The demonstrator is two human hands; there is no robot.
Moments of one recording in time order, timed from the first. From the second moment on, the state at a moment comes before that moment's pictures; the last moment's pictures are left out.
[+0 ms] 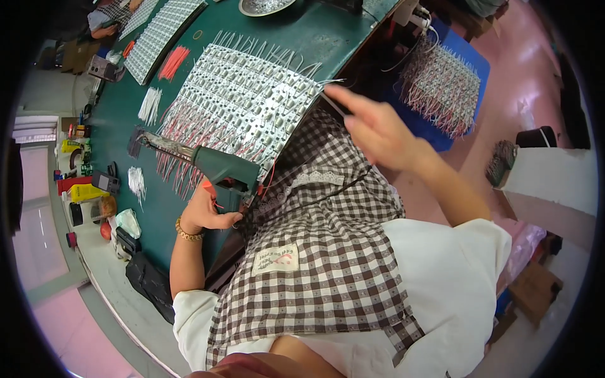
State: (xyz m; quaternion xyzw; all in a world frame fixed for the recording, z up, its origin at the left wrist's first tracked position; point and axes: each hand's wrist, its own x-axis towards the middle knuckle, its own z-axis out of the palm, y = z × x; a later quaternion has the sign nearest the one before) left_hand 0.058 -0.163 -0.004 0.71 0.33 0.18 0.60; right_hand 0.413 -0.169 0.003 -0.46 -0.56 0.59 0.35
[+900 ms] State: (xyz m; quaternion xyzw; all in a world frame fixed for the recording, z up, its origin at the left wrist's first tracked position) left_hand 0.059 -0.159 -0.002 0.67 0.42 0.12 0.61; right_hand 0.397 -0.224 -0.030 -0.43 -0.73 0.45 0.27
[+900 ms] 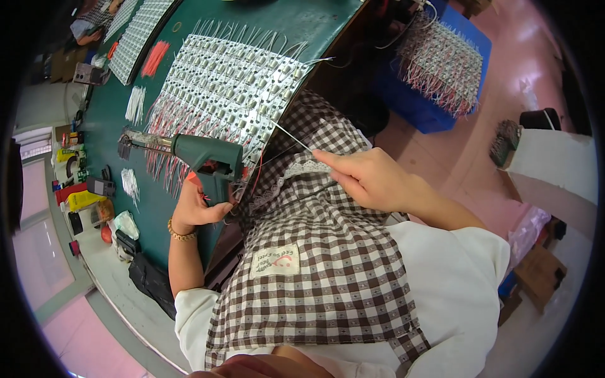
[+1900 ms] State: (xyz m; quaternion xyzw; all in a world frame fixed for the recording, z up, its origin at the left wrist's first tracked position) left_hand 0.054 -0.159 -0.008 0.70 0.38 0.15 0.58; right_hand 0.406 -0.207 -0.013 -0.44 -0.71 0.50 0.22
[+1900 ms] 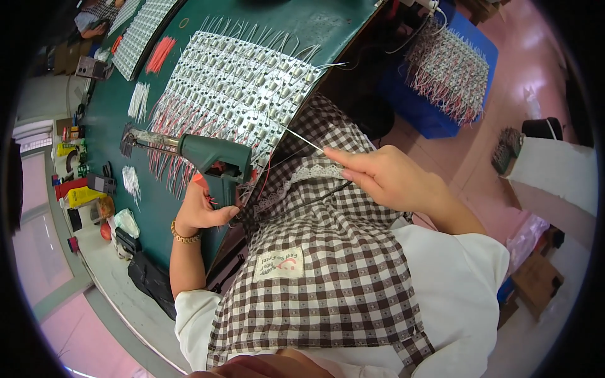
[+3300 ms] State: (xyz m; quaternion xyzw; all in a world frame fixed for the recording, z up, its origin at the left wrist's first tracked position) left_hand 0.055 -0.160 -0.002 0.68 0.39 0.11 0.61; right_hand 0.351 -0.187 -0.029 -0.53 -0.77 0.24 0.26
